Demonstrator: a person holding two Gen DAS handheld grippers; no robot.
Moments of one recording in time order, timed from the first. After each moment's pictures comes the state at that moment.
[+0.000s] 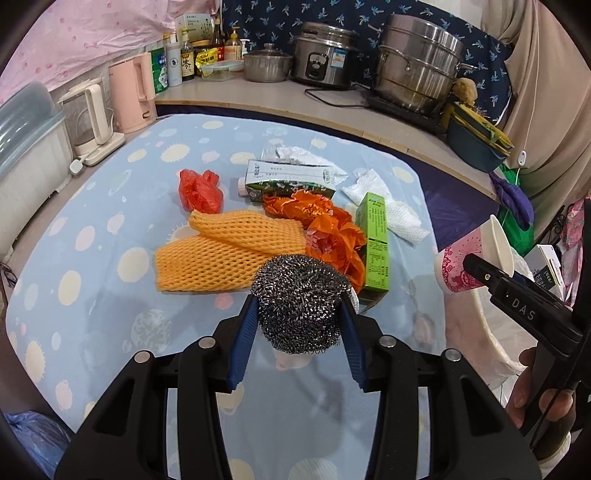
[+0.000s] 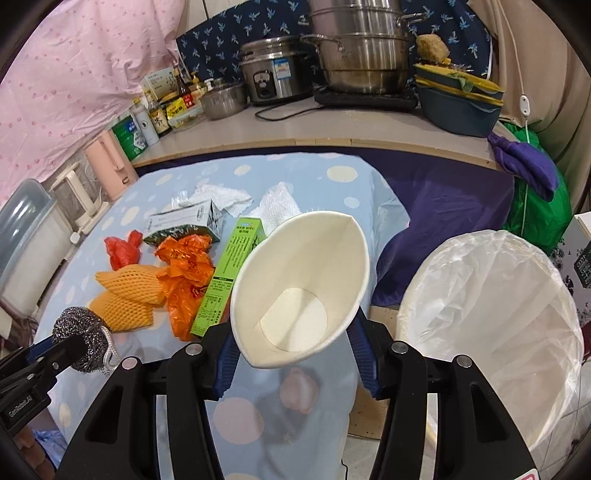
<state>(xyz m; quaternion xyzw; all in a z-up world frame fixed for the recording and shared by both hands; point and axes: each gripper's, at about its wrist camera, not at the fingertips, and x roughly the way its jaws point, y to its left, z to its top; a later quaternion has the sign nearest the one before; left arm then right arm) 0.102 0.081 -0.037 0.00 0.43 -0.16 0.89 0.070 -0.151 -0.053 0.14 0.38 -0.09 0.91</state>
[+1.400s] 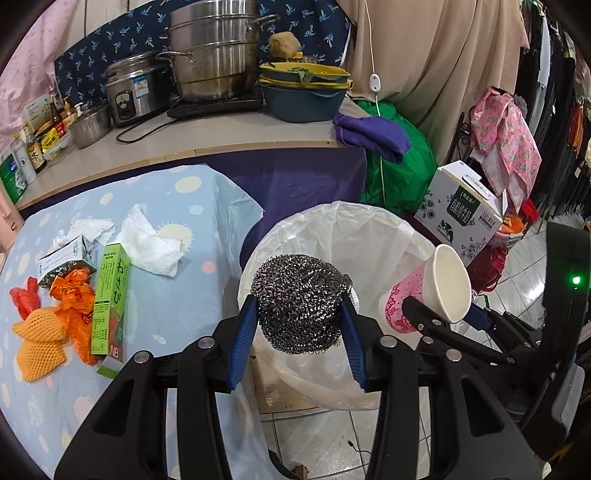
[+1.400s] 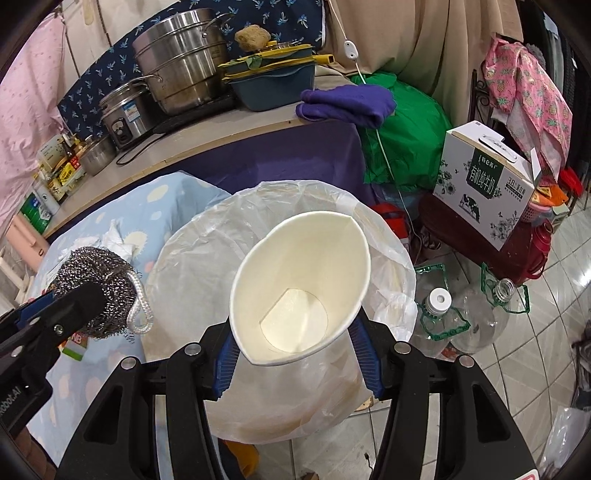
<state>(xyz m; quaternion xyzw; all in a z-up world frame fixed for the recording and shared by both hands) 0.037 -0.184 -0.043 0.13 0.39 -0.35 0.84 -0.056 -0.318 -0.093 0.23 0.38 -0.27 0.85</state>
